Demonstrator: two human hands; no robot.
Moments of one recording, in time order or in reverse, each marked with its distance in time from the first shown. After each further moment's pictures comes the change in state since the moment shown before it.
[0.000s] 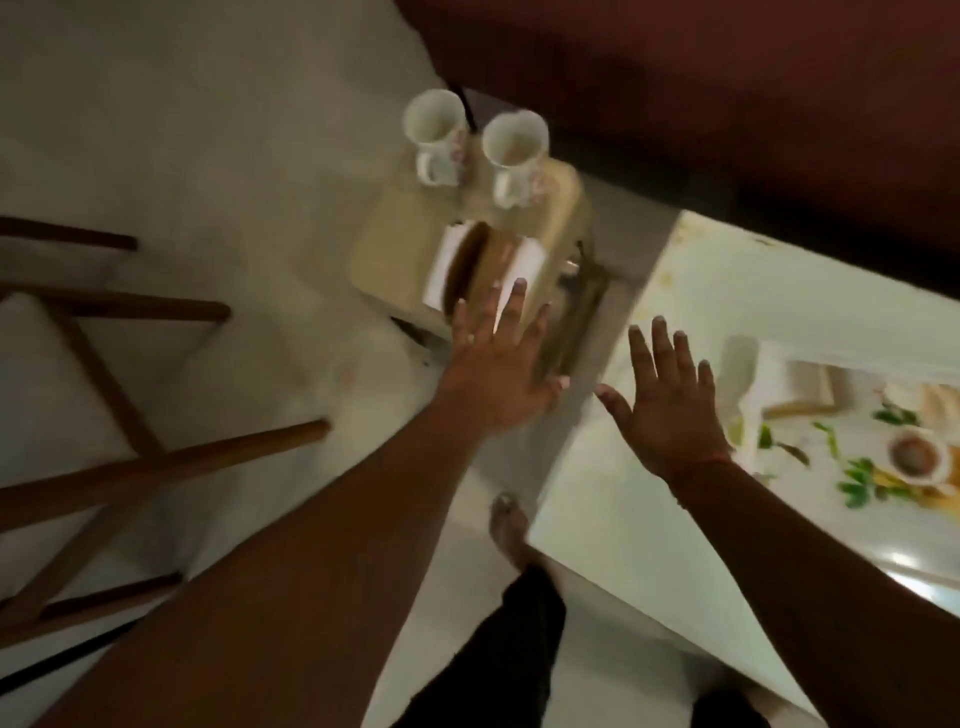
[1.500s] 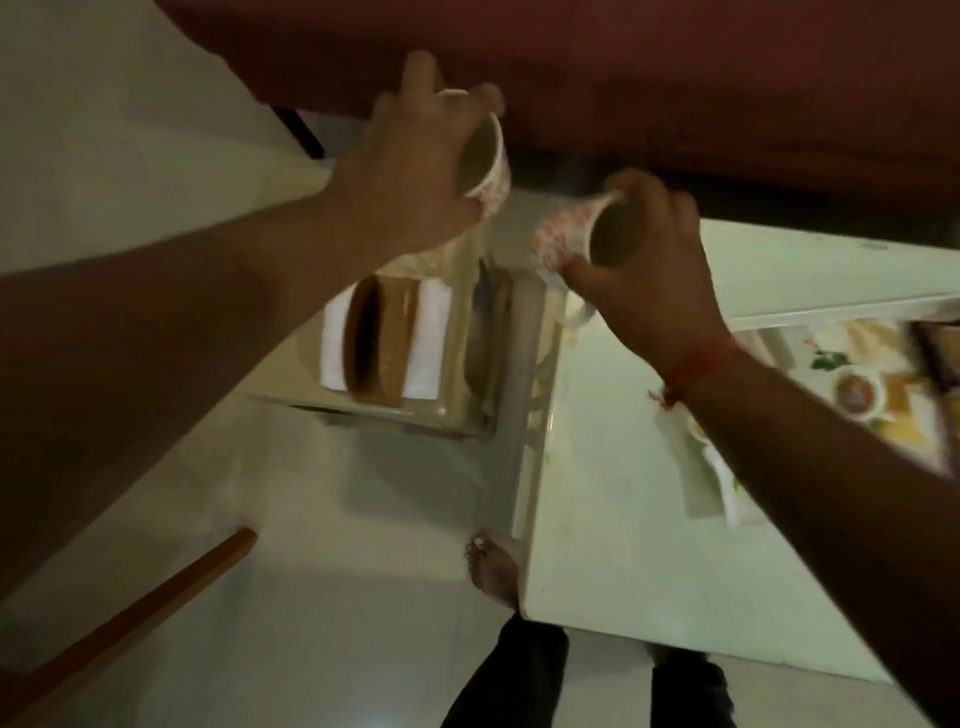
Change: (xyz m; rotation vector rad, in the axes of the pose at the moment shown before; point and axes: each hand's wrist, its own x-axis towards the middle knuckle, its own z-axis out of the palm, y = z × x) left_hand 0.192 -0.028 -0.119 -0.191 0.171 0.311; right_hand 0.085 -0.027 -0.110 0.599 0.430 0.272
